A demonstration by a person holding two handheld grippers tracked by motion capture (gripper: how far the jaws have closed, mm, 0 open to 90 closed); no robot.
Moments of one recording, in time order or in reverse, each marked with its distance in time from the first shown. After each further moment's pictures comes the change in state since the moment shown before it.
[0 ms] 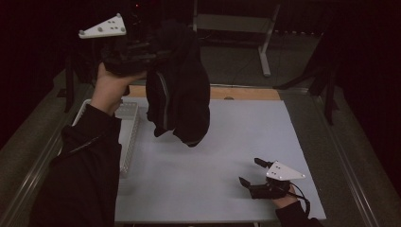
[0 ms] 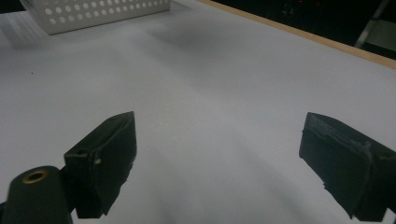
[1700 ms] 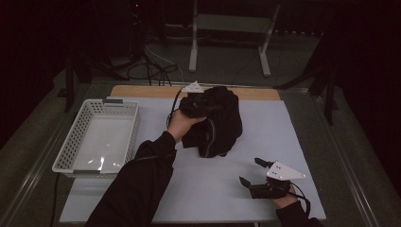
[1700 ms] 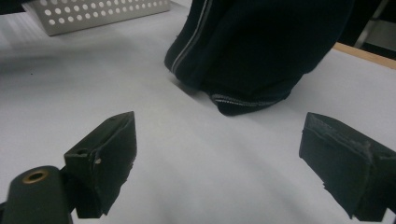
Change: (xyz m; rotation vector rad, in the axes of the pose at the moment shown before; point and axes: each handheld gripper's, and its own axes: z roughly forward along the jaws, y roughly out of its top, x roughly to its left) left arm -0.008 -0.193 0.183 0.280 -0.069 -0.236; right arm -0.001 0.000 0.000 -0.003 0.000 0.001
